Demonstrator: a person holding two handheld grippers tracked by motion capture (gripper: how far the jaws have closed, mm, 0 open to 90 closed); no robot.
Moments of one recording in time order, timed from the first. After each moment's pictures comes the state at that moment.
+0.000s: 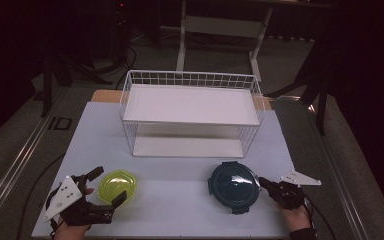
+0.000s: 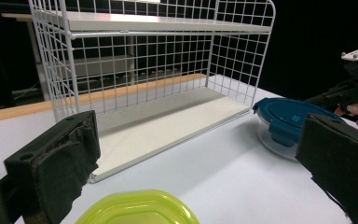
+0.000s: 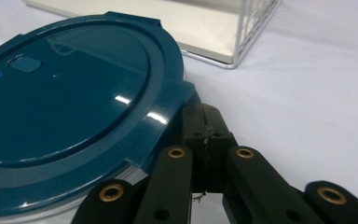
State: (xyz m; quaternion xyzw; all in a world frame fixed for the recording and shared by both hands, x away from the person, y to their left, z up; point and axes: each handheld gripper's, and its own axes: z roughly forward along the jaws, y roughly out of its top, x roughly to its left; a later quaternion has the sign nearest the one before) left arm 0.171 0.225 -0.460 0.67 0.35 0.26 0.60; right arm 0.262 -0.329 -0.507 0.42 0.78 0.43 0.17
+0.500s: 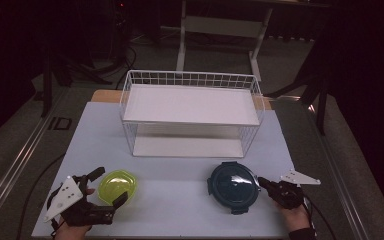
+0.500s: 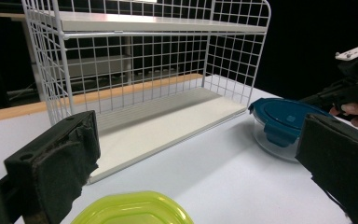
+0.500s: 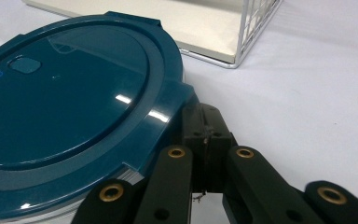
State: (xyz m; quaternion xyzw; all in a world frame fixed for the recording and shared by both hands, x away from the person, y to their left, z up) left arm 0.171 0.223 -0.459 0.68 0.35 0.25 0.60; right arm 0.262 -0.327 -0.506 0.43 0.78 0.43 0.17
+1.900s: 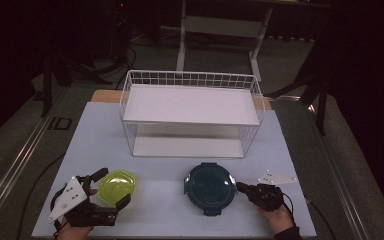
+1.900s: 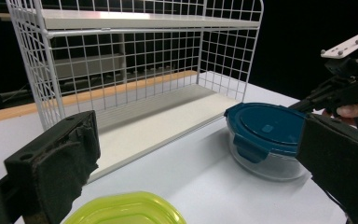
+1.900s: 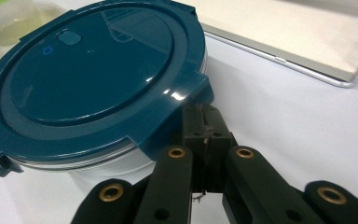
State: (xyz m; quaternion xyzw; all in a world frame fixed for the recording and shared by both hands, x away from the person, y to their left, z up) left arm 0.171 0.217 -0.460 0.68 0.34 0.25 0.60; right arm 0.258 -0.272 -0.506 0.37 0.81 0.44 0.11
